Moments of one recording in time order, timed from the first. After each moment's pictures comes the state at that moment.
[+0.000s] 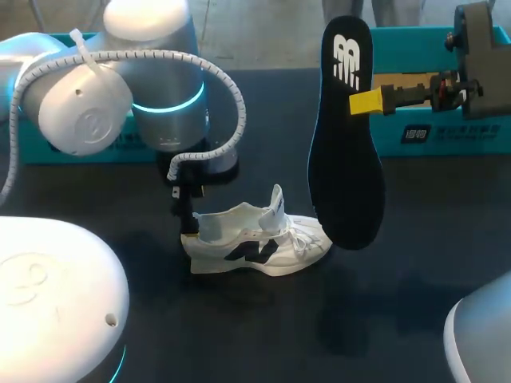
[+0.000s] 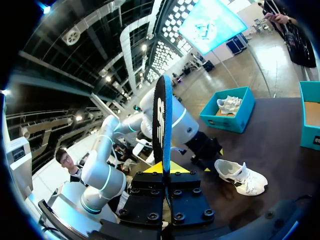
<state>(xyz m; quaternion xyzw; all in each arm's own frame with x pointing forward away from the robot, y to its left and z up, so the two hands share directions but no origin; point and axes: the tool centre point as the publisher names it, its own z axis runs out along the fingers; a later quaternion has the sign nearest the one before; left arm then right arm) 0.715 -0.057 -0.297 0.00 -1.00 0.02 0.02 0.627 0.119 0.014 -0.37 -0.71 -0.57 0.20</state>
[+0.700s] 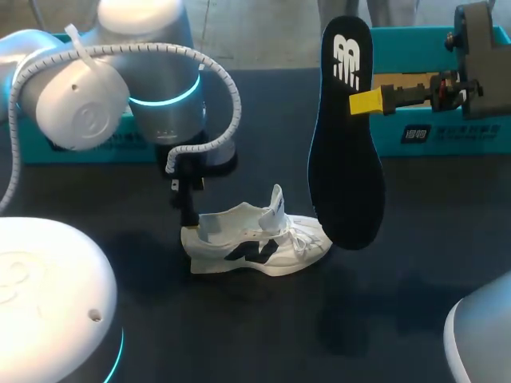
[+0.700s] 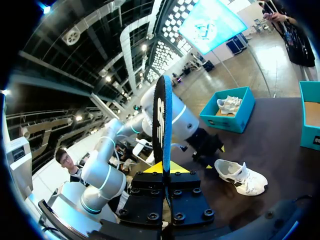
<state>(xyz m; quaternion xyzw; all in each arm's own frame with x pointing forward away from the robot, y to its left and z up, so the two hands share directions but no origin) 0.731 -0.060 -0.293 -0.01 -1.00 0.04 0.01 0.627 0.119 0.014 -0.37 -0.71 -0.57 0.20</state>
